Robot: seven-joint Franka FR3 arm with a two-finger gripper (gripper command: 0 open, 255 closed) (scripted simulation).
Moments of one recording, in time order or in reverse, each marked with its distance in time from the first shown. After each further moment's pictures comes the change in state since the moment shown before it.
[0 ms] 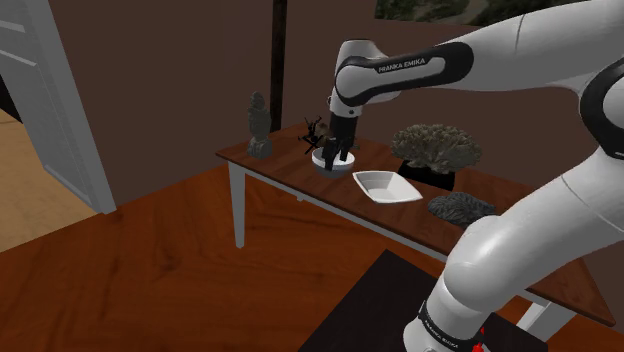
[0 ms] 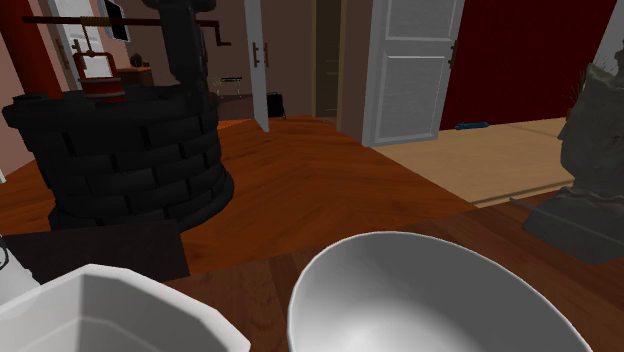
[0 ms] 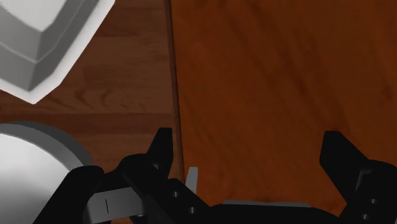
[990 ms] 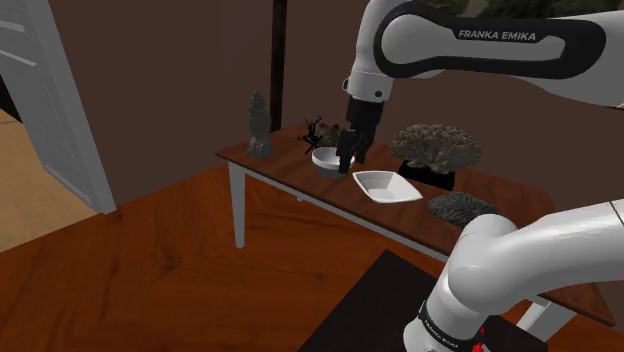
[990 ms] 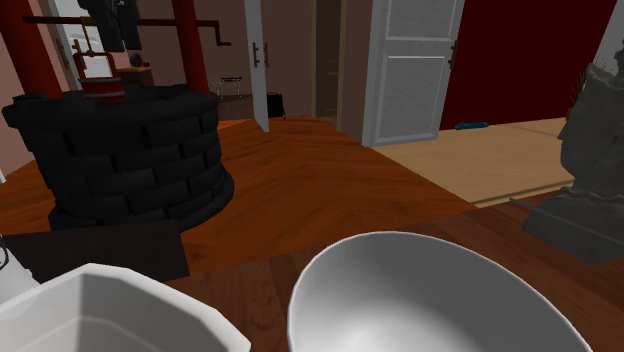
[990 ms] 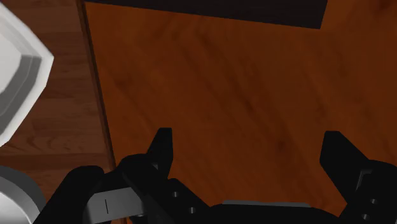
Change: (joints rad) arm 0.080 -0.345 0.119 -0.068 0.129 -0.303 0.162
